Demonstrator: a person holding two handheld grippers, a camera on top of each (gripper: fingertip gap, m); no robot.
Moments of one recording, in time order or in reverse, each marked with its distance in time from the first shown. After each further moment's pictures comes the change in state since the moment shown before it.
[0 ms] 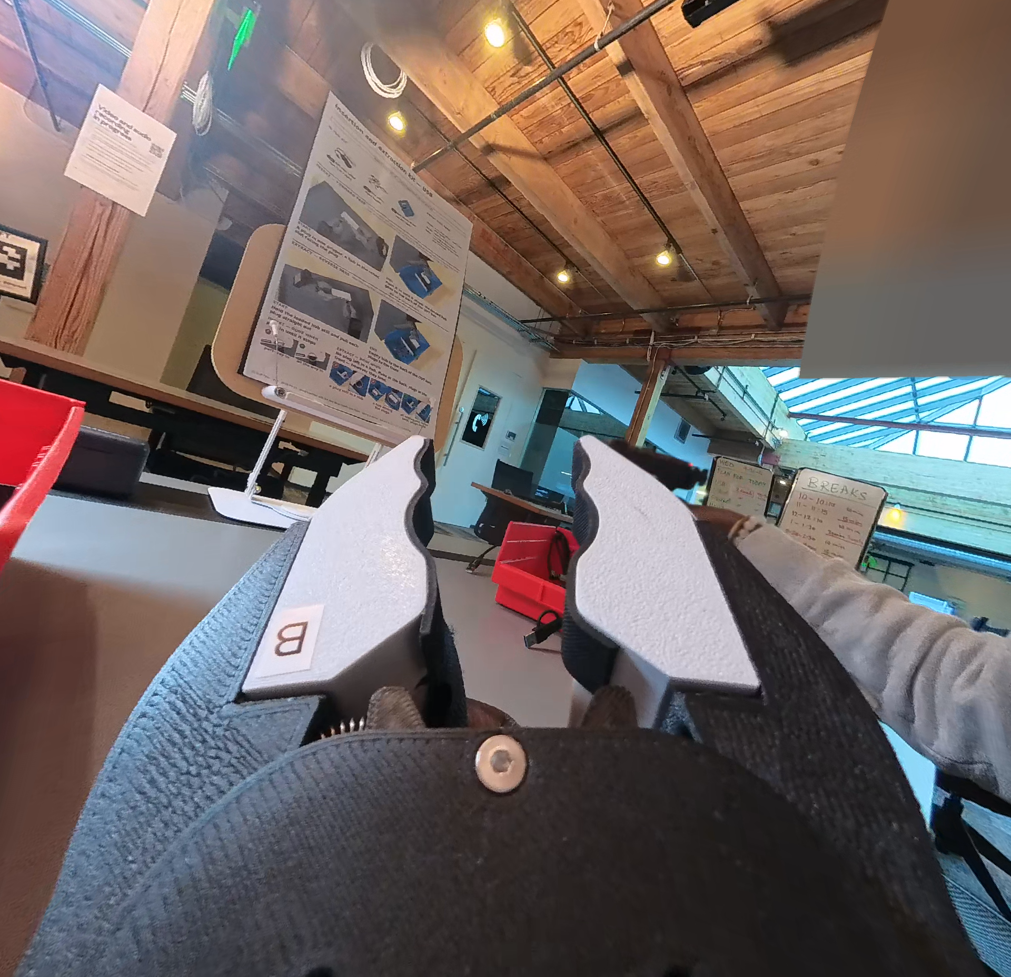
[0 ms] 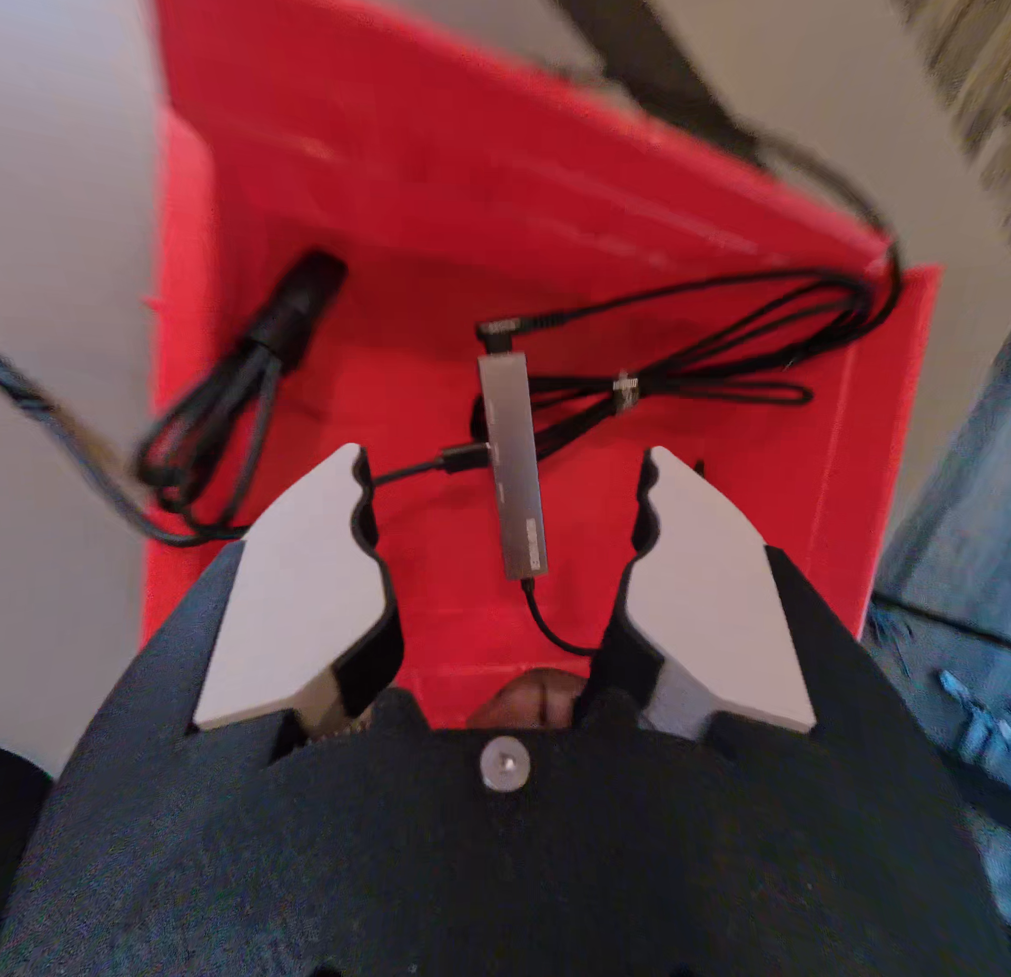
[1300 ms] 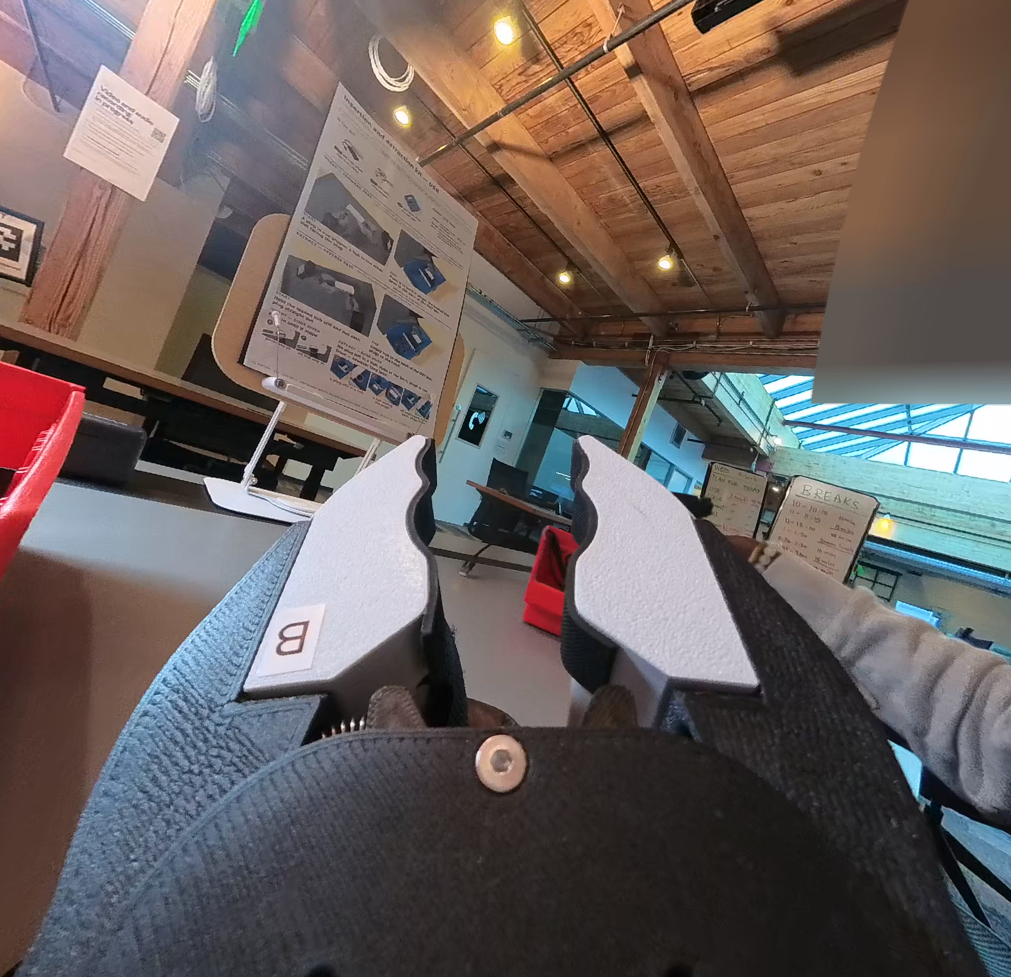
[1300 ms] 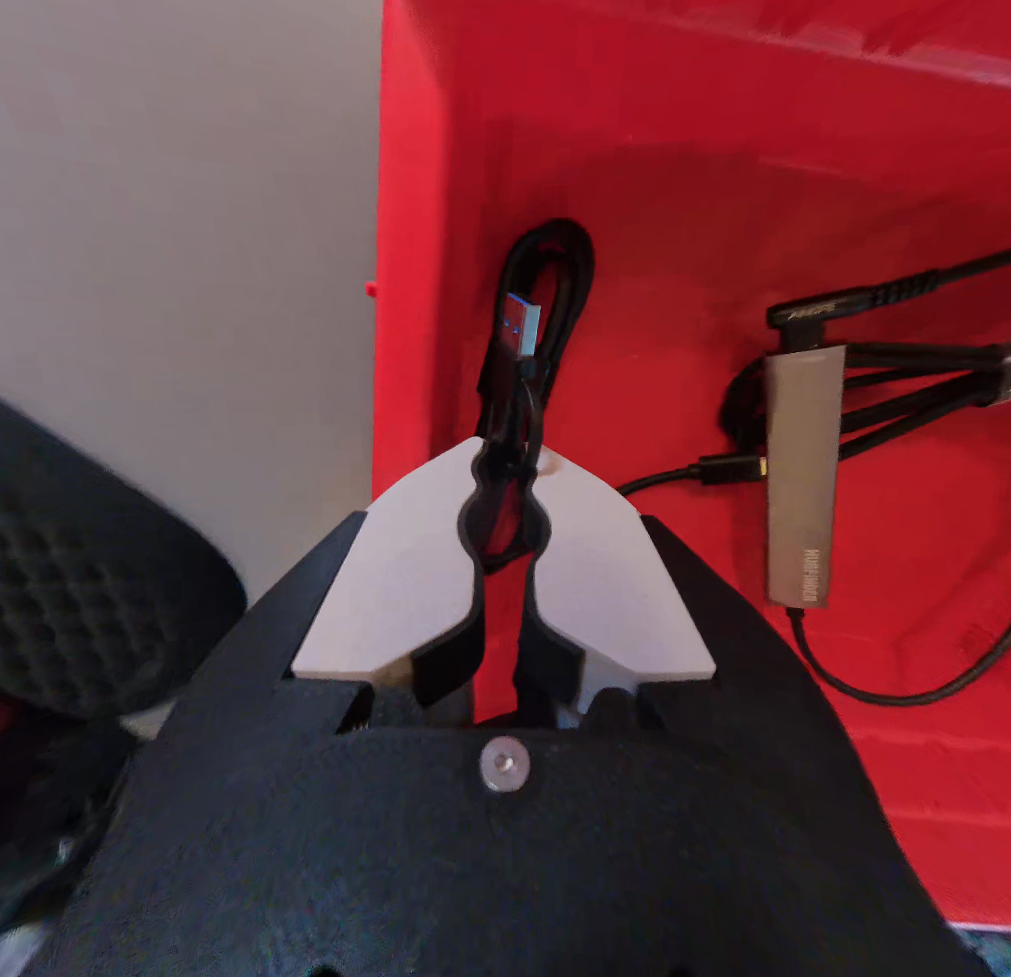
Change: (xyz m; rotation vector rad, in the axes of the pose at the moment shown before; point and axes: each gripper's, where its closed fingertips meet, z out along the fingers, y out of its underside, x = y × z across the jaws) left arm -0.003 0.000 0.000 -0.003 -0.007 -0.032; right arm -0.097 0.058 0.005 -0.189 -0.368 -0.112
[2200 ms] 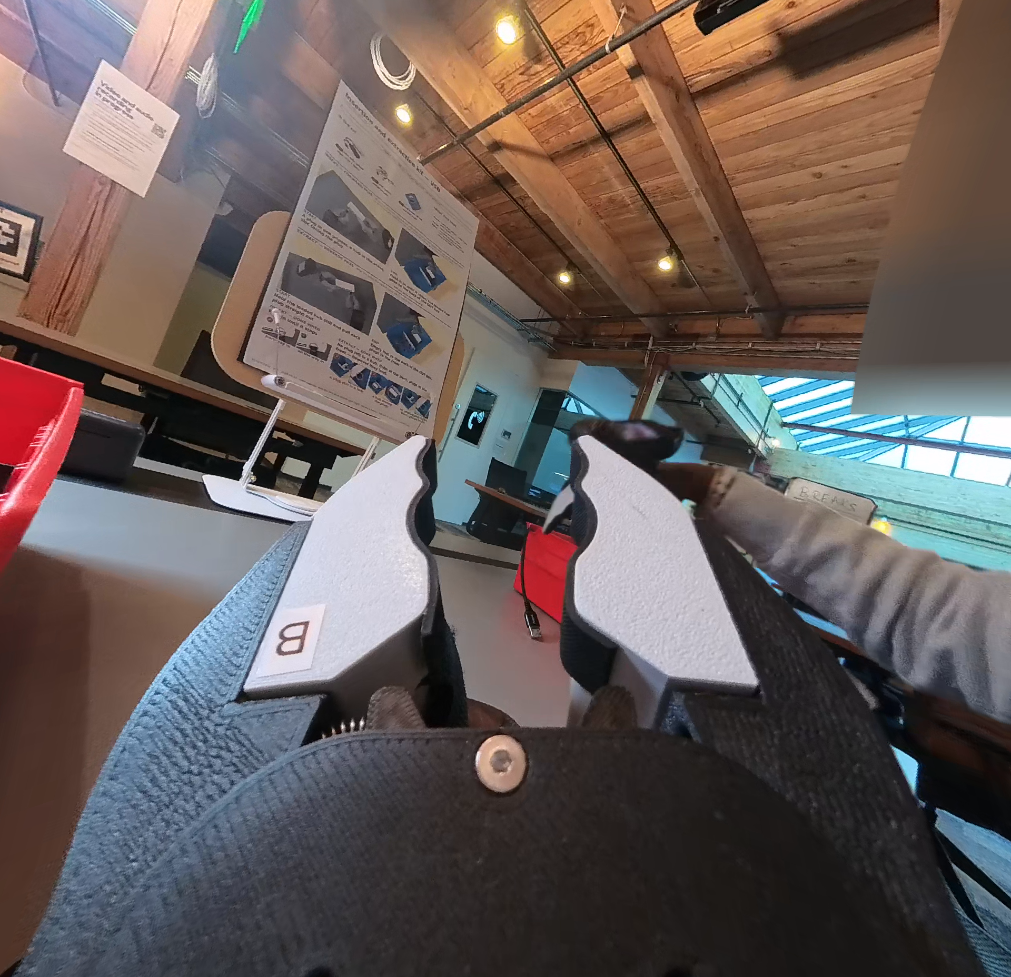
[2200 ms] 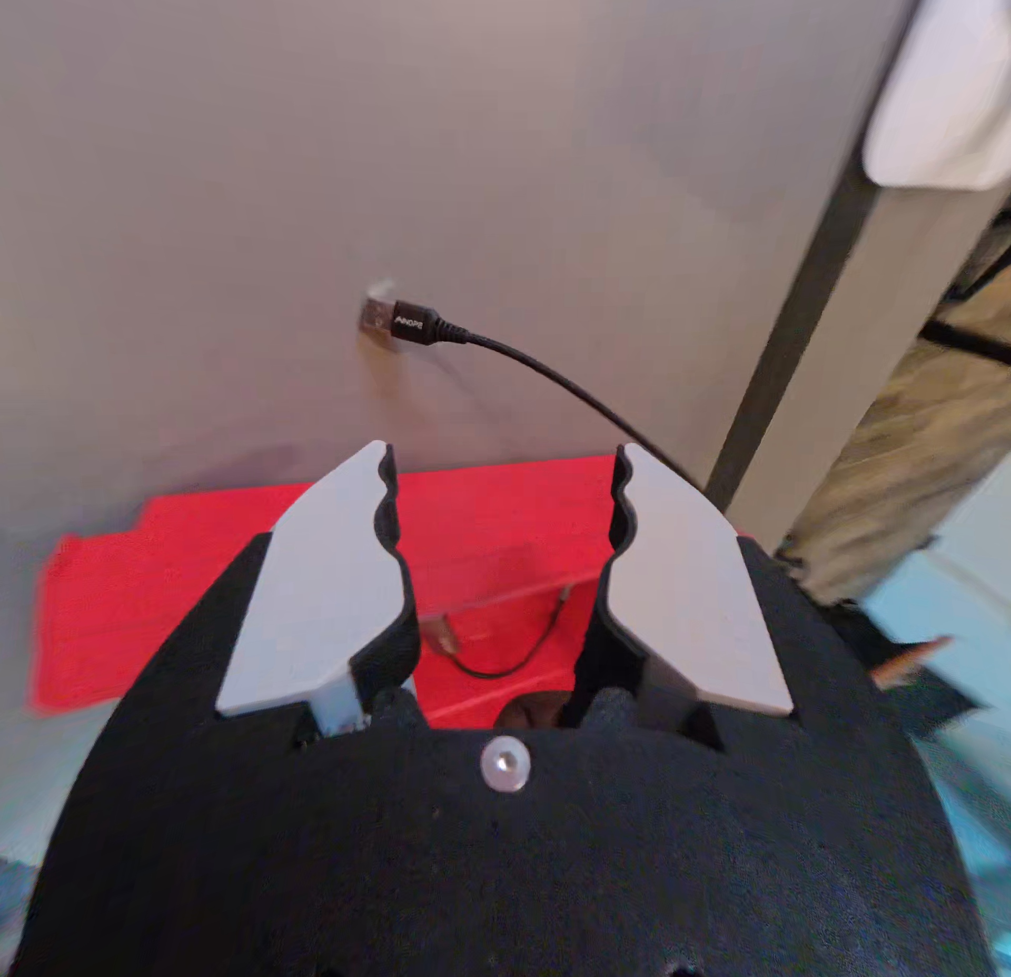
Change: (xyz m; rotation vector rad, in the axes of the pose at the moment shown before) left arm -0.001 0.000 0.000 0.000 -0.001 -0.009; right arm -0.004 -0.099 -0.035 -0.107 0.337 -0.763
